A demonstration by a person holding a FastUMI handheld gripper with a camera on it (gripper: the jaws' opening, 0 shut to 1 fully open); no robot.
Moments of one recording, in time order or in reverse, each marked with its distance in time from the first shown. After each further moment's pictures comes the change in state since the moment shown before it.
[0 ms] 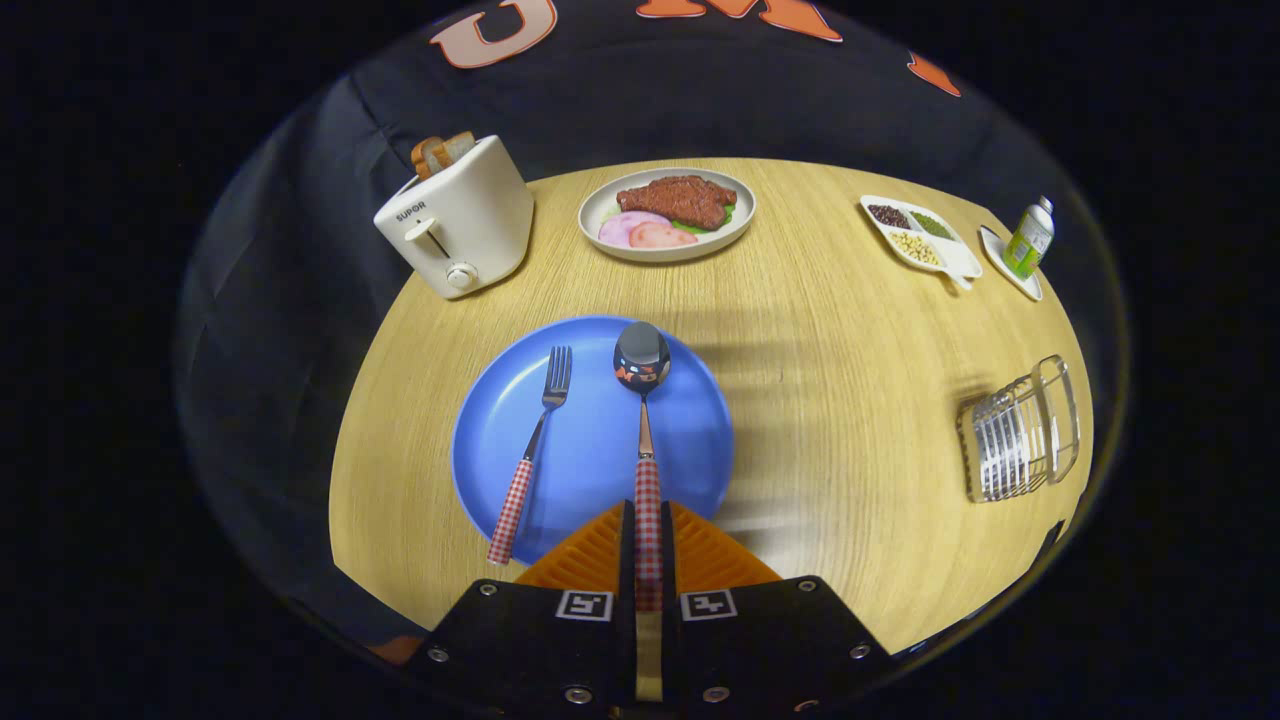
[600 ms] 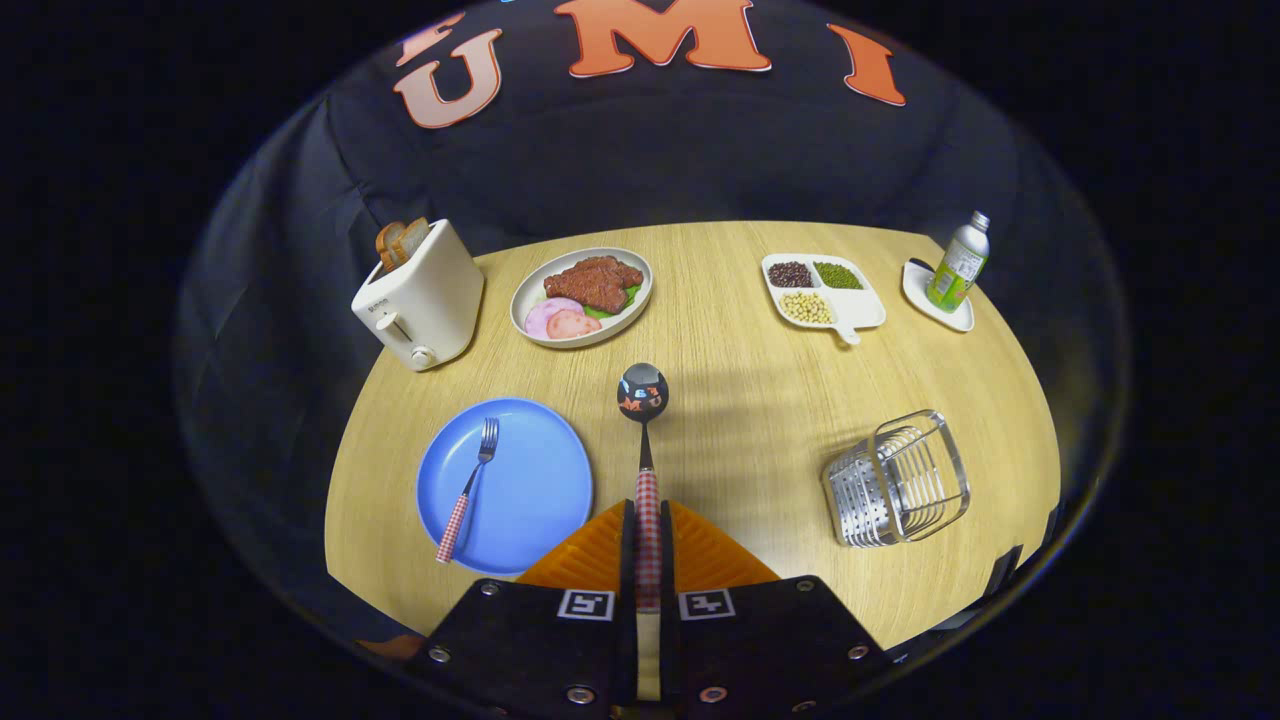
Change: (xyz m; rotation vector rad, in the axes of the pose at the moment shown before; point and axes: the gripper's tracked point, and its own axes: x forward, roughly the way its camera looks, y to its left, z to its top) arm -0.056 -0.099 0.040 0.049 -0.151 -0.079
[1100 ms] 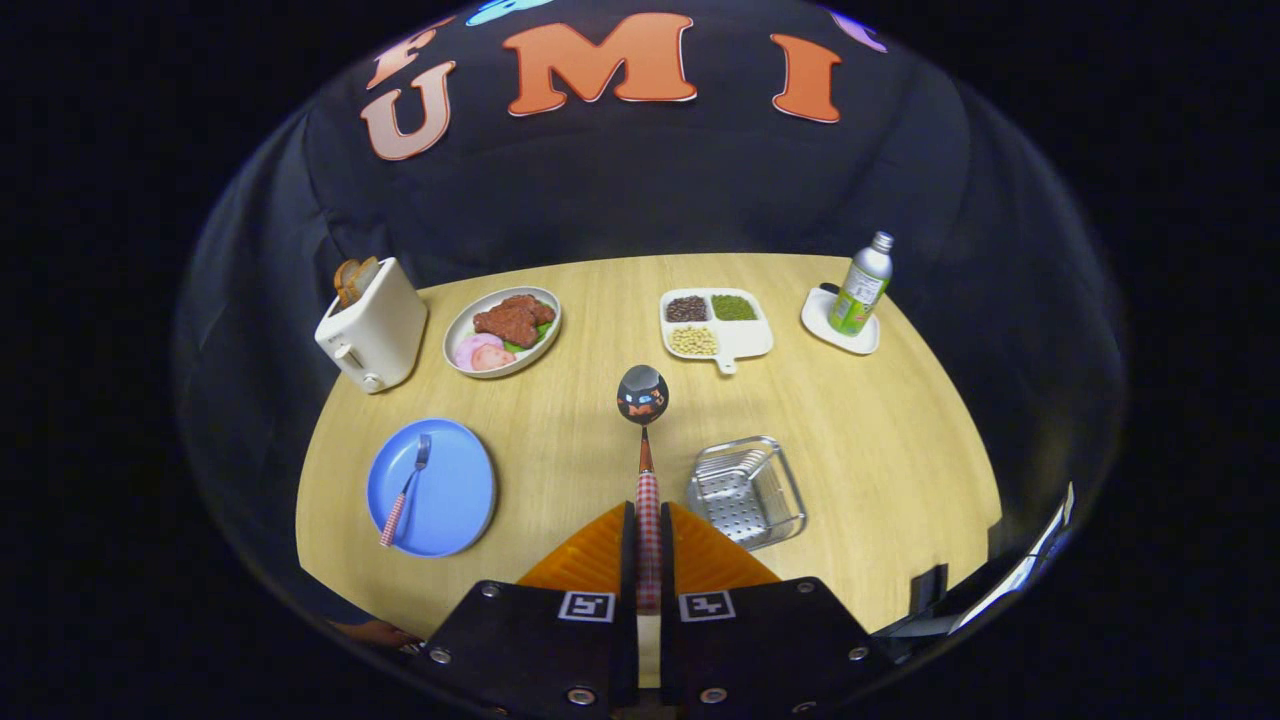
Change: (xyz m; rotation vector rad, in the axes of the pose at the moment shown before) arm -0.064 -0.115 0.017 -0.007 -0.020 -0.143
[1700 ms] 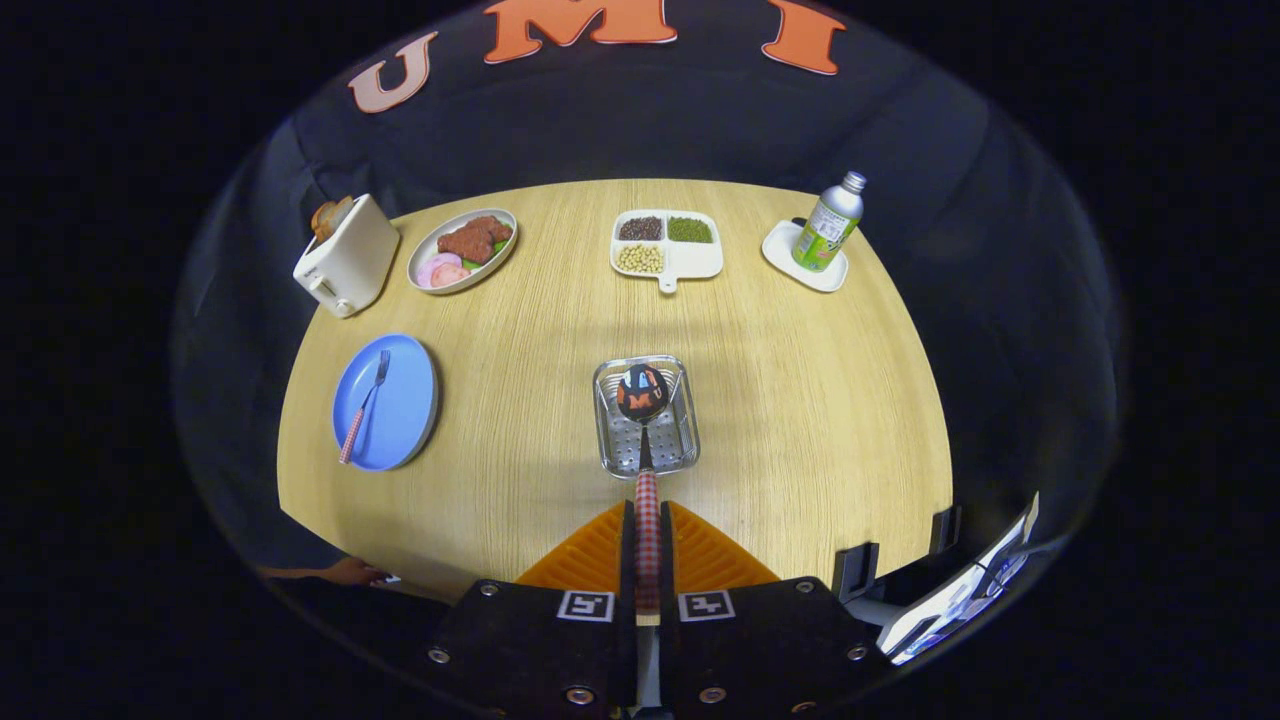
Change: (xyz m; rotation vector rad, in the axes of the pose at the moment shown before) arm -0.018 -0.050 -0.042 -0.085 0.281 0.005
